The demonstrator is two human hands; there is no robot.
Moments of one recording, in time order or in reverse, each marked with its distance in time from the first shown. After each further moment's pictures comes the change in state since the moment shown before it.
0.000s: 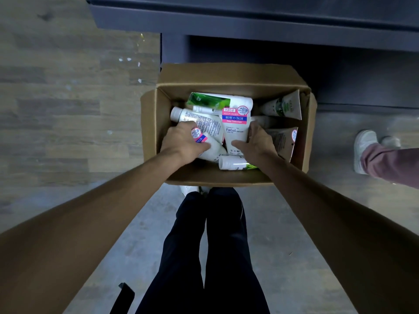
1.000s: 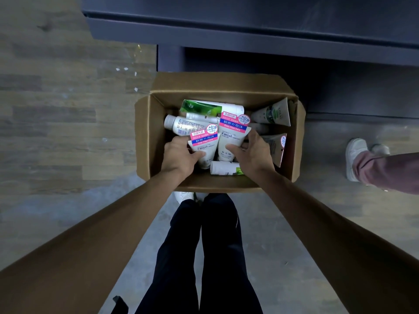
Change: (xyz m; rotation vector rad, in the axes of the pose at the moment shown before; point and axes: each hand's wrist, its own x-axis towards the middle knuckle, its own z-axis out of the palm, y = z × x) left_hand -0.006 -0.008 0.033 -0.193 0.115 -0.016; right_hand -0.013 0.016 0.001 0.201 0.122 -0.176
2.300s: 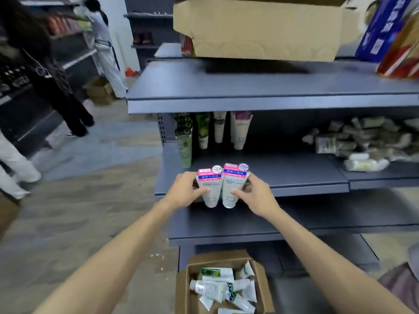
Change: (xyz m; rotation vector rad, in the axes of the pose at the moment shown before) left_hand -0.242 0.350 -0.360 0.233 0.219 0.897; right_hand -0.221 -0.365 -0.306 0.103 0.270 -0.555
